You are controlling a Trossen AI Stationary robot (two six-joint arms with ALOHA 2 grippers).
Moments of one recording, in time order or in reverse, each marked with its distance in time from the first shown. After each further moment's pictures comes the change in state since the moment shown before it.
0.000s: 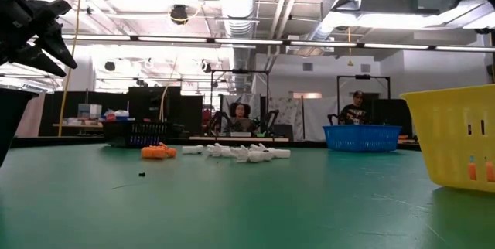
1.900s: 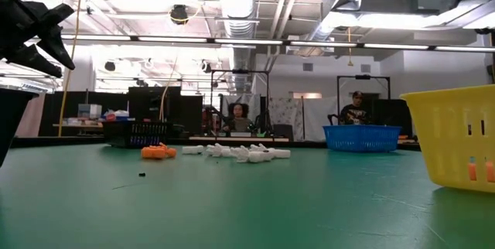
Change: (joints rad) left arm 0.000 0.000 0.000 0.003 -0.108 -0.086; right arm 0.688 -0.337 -0.874 0.230 0.562 1.526
